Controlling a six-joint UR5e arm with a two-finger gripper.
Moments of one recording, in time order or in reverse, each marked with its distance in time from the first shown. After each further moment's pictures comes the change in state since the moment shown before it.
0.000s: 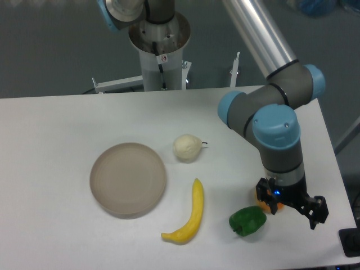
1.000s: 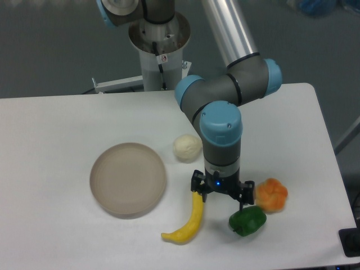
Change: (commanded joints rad) arm -0.106 0.028 -0.140 -0.134 -0.141 -0.292
